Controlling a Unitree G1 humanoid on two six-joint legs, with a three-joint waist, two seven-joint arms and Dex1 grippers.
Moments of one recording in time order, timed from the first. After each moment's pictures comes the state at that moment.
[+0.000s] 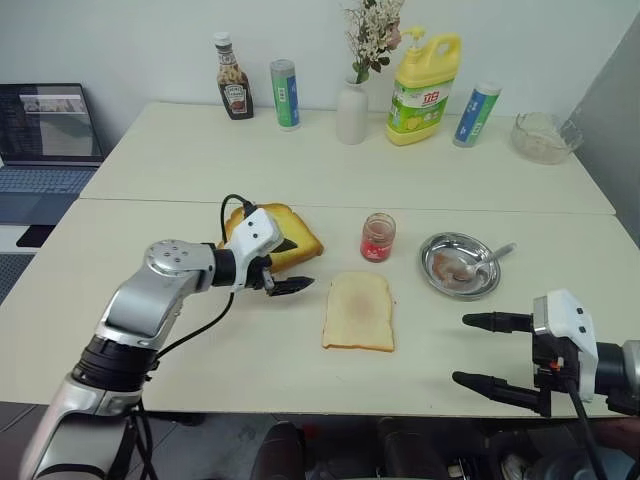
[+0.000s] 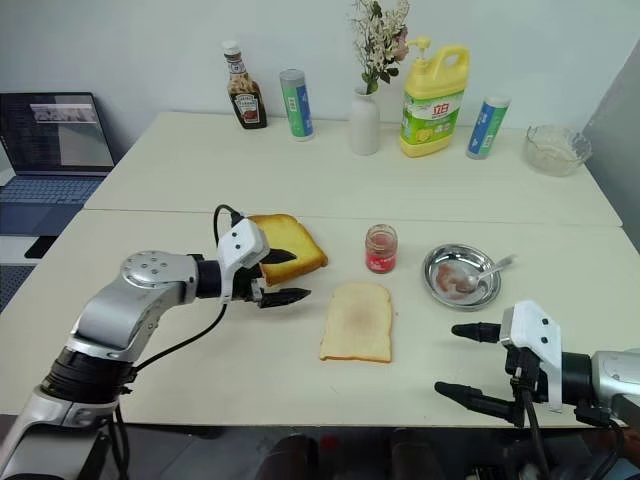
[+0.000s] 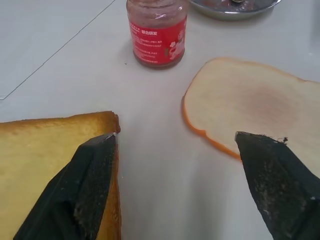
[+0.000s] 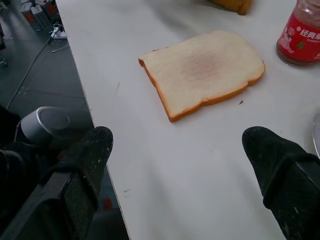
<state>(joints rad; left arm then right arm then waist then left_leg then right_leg) -0.50 0.77 -0.15 -0.10 -0.29 0.53 -0.98 0.31 -0.98 -0.41 -0.74 0.73 0.65 0.98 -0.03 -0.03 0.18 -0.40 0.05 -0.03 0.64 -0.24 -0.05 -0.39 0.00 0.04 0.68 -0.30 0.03</state>
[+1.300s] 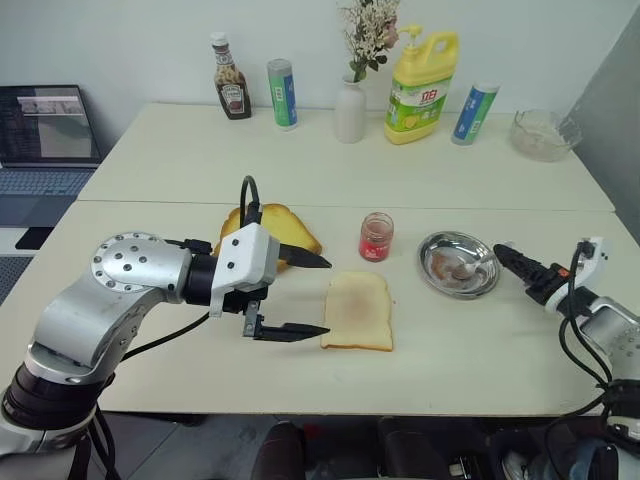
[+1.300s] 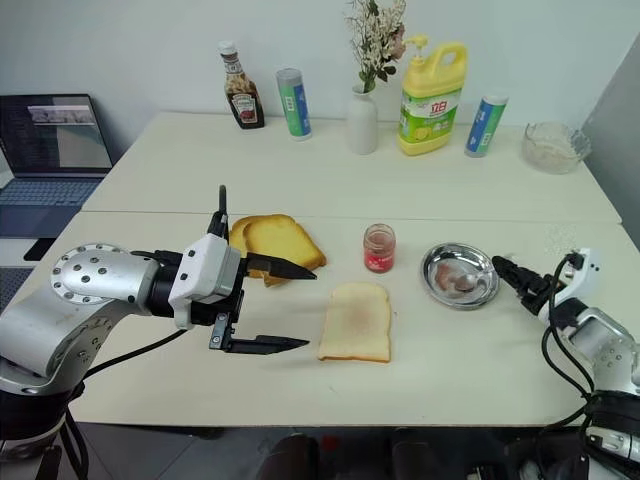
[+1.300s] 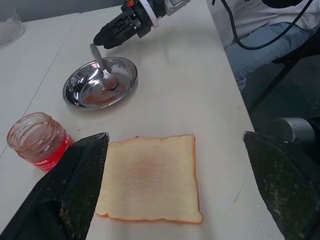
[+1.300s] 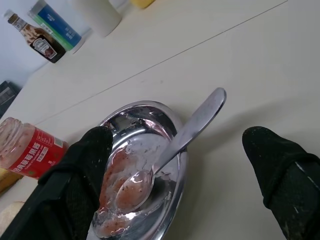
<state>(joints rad) -0.43 0.90 -0.04 -0.53 -0.58 0.54 -1.19 -0.32 -0.58 -0.48 0.29 0.74 0.74 0.60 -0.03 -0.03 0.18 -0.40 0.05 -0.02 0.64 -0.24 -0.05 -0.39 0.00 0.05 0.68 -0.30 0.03</state>
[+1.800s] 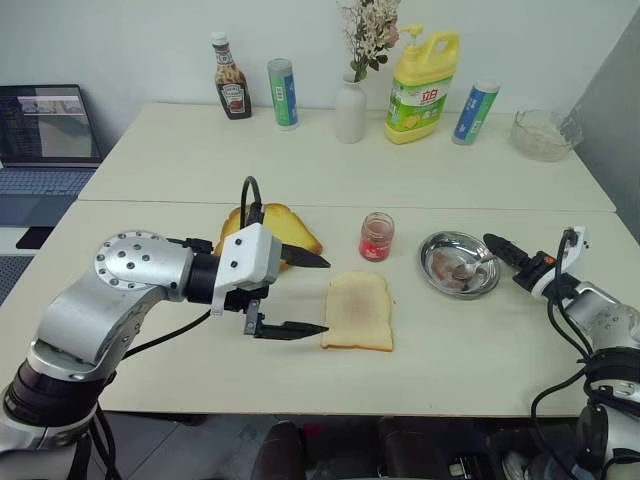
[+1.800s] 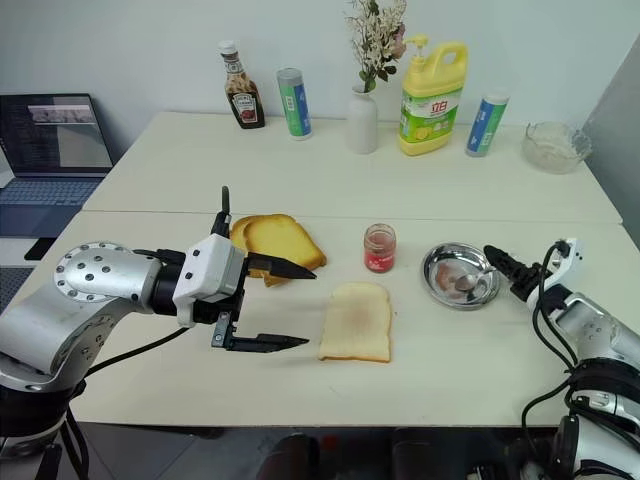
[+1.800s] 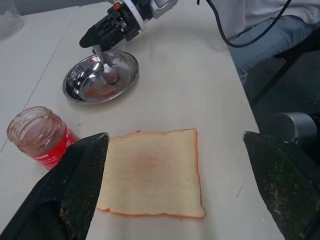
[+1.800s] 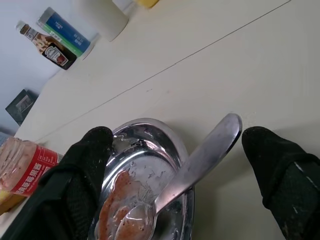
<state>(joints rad) -0.44 0.91 -0.05 -0.51 -0.55 0.53 -1.19 -0.50 -0.58 -0.44 0.59 0.68 0.67 0.71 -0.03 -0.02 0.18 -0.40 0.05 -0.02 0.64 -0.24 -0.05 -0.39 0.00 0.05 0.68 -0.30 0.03</state>
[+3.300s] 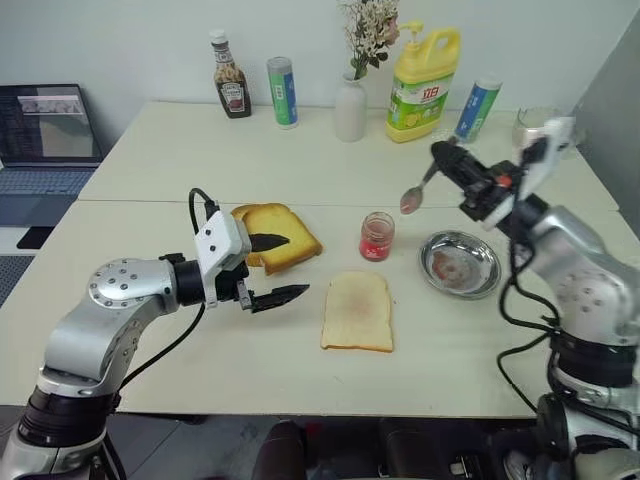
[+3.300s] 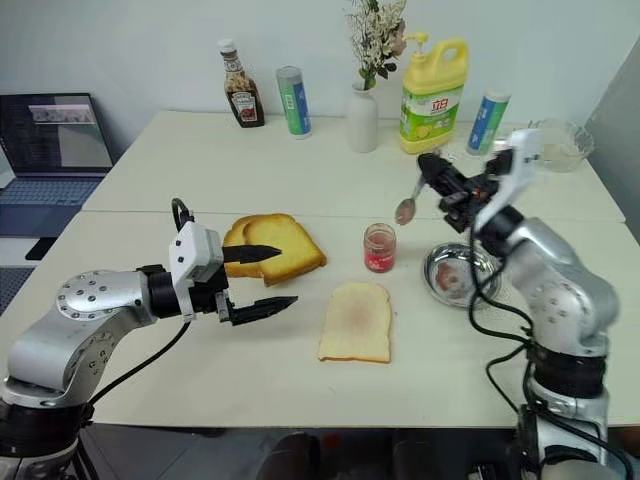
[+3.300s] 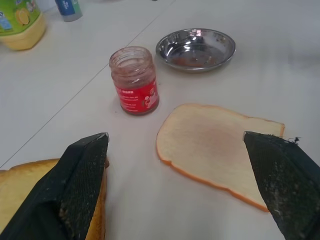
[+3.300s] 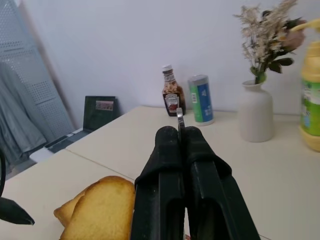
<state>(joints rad) -0.28 0.78 0.06 -0.40 -0.50 0.53 -0.95 -0.63 -0.40 -0.13 -0.27 0.71 0.69 0.36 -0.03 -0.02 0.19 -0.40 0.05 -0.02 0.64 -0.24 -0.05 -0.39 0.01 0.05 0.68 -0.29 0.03</state>
